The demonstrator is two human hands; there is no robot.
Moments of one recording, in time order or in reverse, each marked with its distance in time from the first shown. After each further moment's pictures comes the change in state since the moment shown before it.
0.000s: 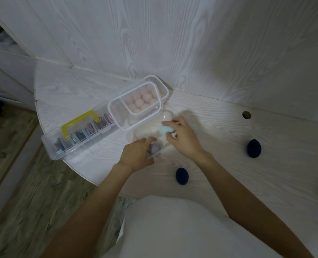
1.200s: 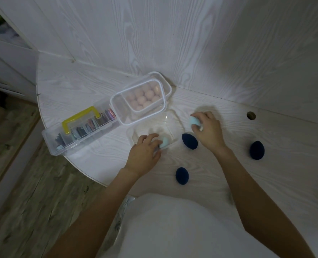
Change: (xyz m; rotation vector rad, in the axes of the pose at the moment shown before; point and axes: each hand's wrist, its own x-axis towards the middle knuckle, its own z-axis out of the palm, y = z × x) left_hand -0.002 0.016 0.018 -0.080 0.153 0.047; right_hand 0.009 0.054 -0.036 -0.153 0.177 0.104
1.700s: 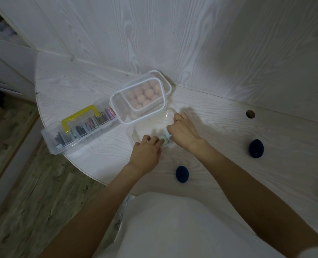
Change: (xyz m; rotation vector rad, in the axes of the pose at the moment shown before) left_hand 0.003 0.010 -0.001 0.238 -0.117 0.010; right_hand 0.011 -0.053 0.034 -0.661 -0.386 -0.385
